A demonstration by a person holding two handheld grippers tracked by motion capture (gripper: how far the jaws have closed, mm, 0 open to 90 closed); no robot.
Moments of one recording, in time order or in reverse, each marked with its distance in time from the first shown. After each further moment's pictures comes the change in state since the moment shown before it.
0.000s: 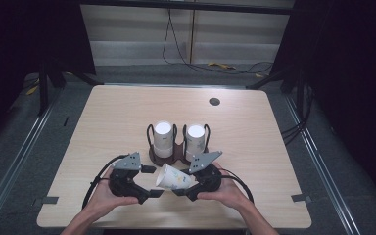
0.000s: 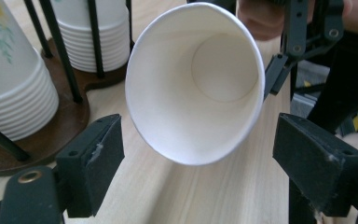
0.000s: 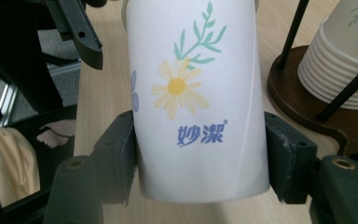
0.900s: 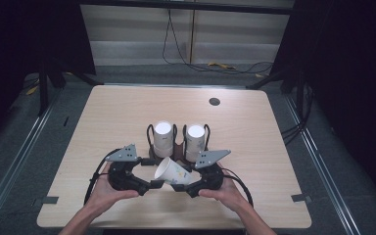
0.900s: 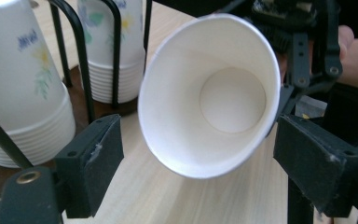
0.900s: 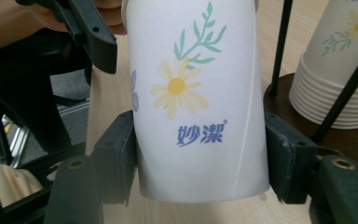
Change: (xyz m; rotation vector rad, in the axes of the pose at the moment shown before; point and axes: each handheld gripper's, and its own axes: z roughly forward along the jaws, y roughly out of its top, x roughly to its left) left arm 0.006 0.015 -0.007 -0.109 0.012 -0.053; right arm -0.002 -0.003 -0.006 -0.151 0.005 0.074
